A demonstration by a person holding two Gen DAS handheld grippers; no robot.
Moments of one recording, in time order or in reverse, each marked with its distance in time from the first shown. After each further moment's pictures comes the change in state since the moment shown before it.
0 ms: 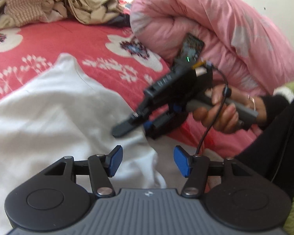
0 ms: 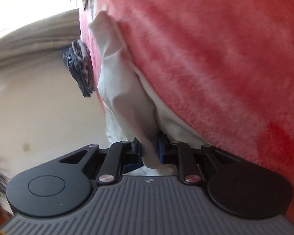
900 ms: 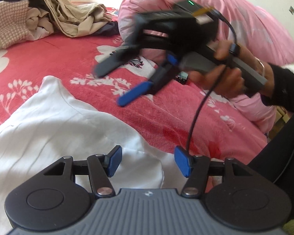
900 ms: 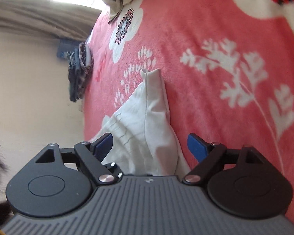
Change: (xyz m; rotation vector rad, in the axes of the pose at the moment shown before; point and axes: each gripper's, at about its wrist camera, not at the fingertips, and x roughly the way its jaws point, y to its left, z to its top) left arm 0.035 -0.018 0.016 0.129 -0.003 0.018; right arm -0.042 0.097 0.017 -0.431 -0.143 -0.256
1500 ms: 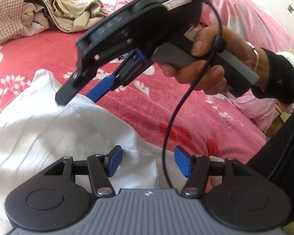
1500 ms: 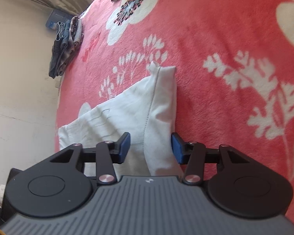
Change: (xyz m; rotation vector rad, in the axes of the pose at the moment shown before) left arm 0.009 0.005 -0.005 -0.003 0.011 -0.025; right arm 0.030 0.036 0.005 -0.188 0.032 -0.175
